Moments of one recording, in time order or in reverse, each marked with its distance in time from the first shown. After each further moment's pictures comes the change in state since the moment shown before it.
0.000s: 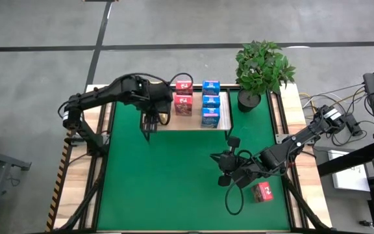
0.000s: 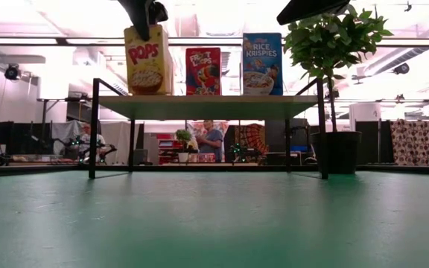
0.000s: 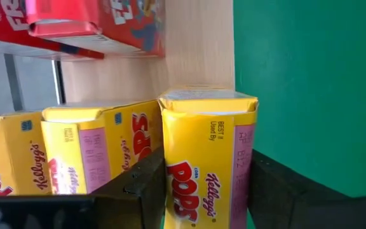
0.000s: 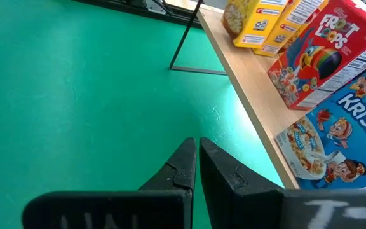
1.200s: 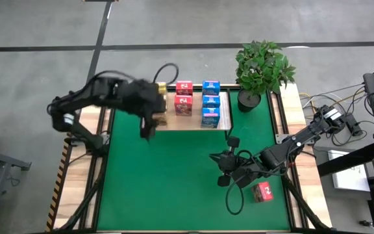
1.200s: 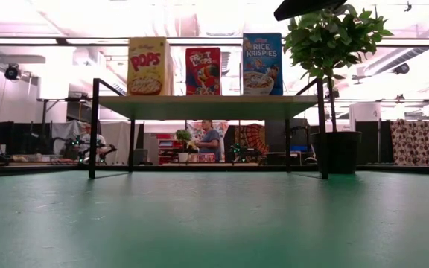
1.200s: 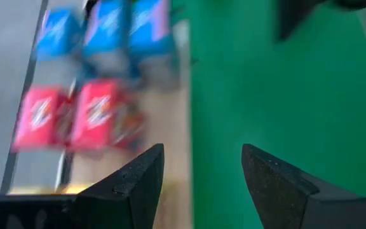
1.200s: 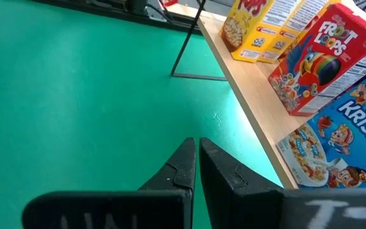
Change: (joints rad) left arm -0.158 -0.109 0.113 0.200 0.031 -0.136; right arm 0.000 0.000 0.000 0.031 0.001 -0.010
